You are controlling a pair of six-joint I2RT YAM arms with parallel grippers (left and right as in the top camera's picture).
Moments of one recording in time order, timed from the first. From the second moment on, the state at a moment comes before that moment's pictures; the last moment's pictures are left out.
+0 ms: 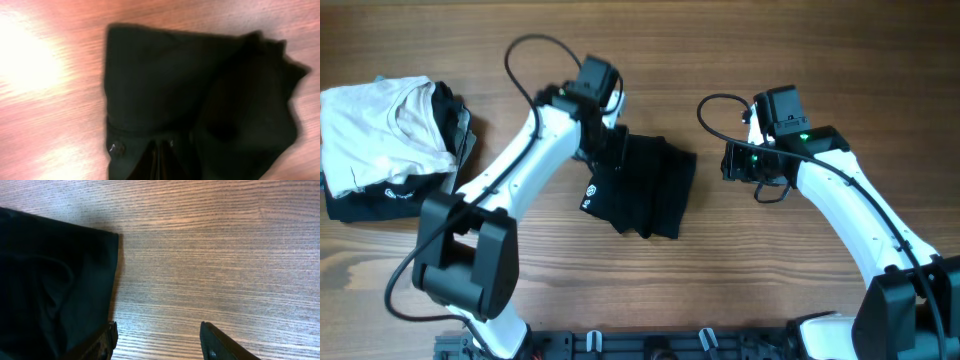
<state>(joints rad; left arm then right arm) -0.40 1.85 1.39 -0.88 0.15 -0.21 0.22 1.54 1.05 -0.76 -0.14 0.31</state>
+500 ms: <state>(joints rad) -0.58 1.82 1.24 -0.75 0.60 -0.22 0.22 1.54 1.05 -0.75 -0.15 0.30</state>
